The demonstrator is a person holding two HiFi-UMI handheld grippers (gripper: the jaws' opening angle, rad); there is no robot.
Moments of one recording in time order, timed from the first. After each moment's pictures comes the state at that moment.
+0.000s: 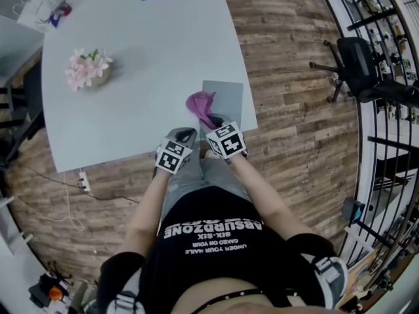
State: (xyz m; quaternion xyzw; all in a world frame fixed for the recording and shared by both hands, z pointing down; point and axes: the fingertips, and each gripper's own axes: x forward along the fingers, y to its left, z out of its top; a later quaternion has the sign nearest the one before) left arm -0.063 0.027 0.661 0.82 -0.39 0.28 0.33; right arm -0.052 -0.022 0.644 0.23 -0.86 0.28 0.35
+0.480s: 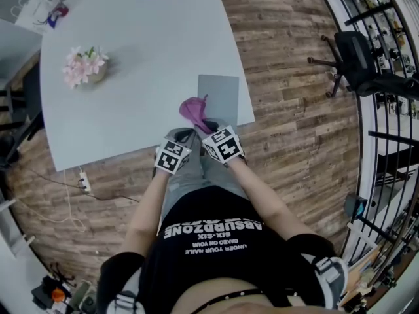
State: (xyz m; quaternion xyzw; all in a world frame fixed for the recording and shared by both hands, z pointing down) left arm -0.049 0.049 0.662 0.82 -0.38 0.28 0.33; right arm -0.048 0.020 0.643 0.21 -0.87 0.28 0.35
